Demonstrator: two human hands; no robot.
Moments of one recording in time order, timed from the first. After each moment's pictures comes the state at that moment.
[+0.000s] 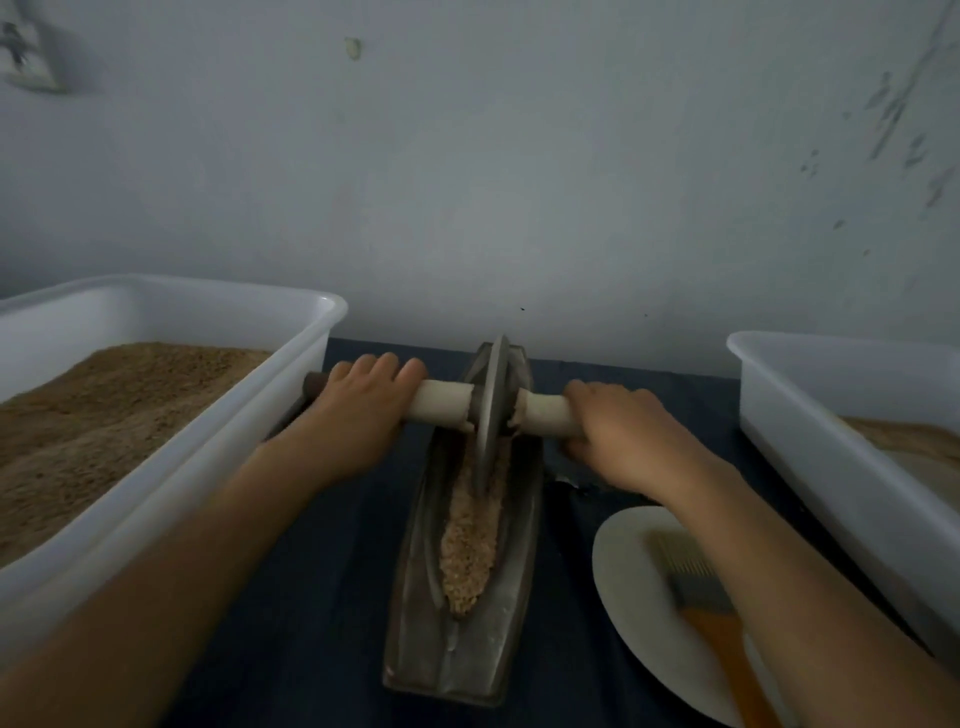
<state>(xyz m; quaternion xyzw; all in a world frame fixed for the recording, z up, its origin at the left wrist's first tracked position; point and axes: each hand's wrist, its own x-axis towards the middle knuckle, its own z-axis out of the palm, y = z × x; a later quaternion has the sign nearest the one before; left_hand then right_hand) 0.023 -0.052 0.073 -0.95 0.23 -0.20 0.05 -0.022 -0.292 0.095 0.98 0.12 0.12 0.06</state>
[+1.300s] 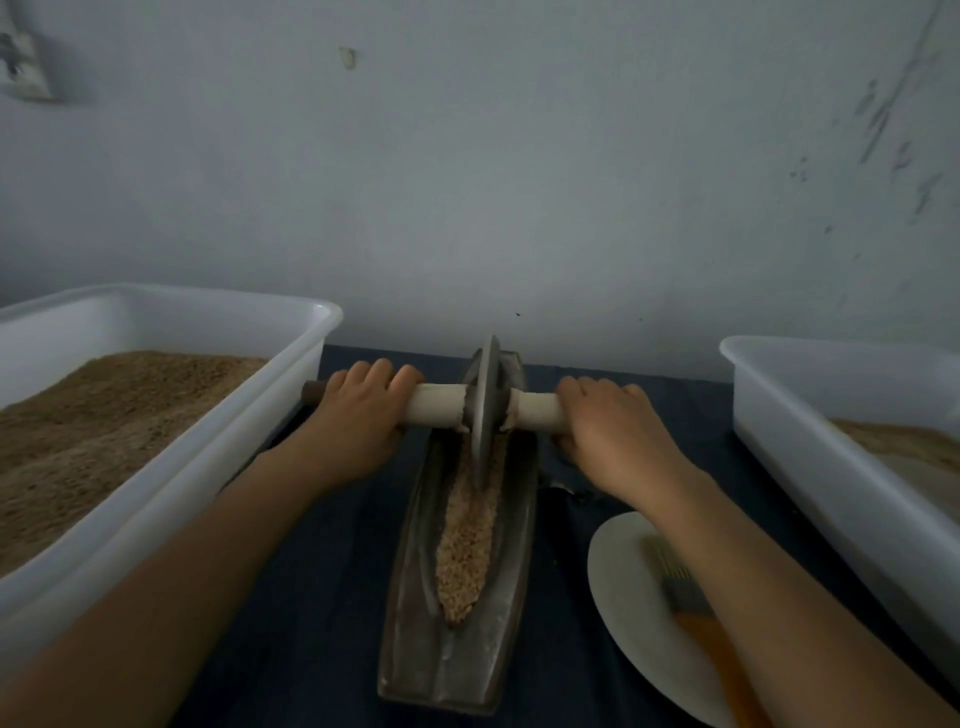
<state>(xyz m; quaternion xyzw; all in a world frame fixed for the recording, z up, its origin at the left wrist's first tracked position) 0.031 -0.053 0.067 -0.95 0.23 -0.22 -0.01 -0.011 -0.294 0.081 0.97 0.12 0.20 0.09</state>
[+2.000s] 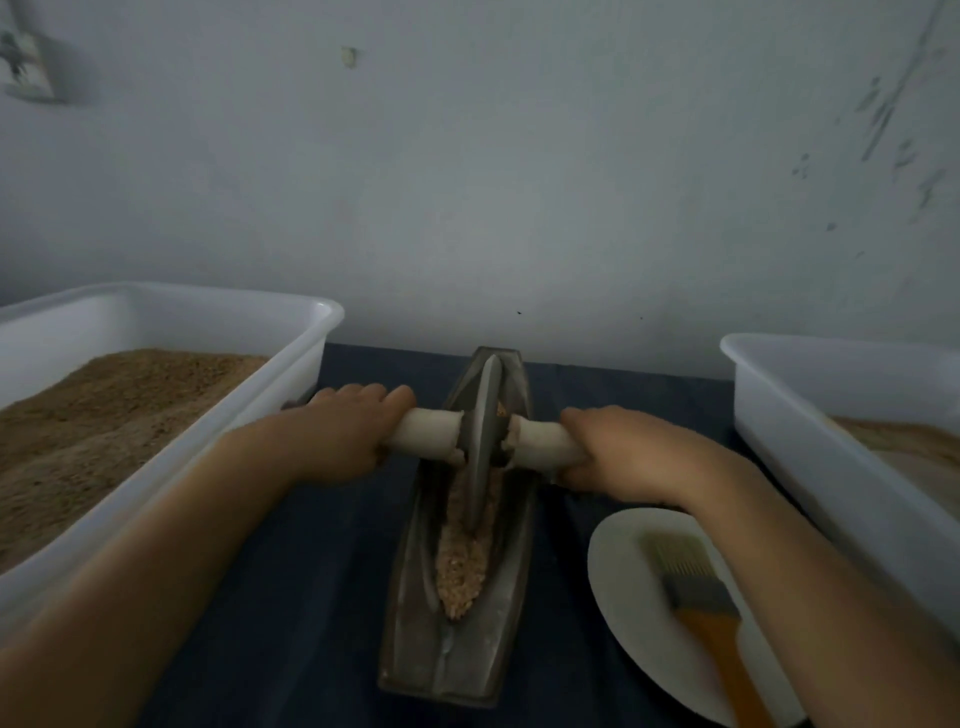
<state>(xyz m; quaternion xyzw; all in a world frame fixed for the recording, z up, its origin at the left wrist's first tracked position) 0.003 -0.047 0.099 -0.97 0.25 0.00 0.06 -0.039 -0.290 0.112 0.99 0.13 -0.04 0.00</state>
